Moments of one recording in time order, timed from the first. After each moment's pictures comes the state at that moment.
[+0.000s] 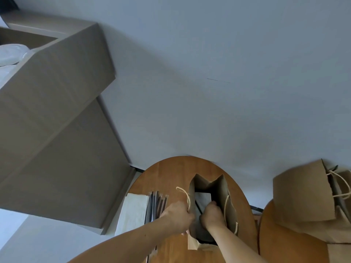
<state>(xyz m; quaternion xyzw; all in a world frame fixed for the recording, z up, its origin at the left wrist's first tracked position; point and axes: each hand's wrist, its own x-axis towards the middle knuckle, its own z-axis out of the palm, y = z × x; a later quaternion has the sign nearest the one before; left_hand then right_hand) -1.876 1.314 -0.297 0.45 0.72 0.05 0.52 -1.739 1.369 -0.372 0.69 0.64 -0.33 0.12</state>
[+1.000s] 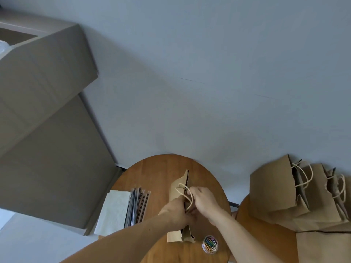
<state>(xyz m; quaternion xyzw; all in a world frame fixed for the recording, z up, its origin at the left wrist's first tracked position) -1.806 1.321 -0.298 0.48 0.72 0.07 0.50 -1.691 1.384 -0.296 0.59 0.59 -0.54 -0.07</state>
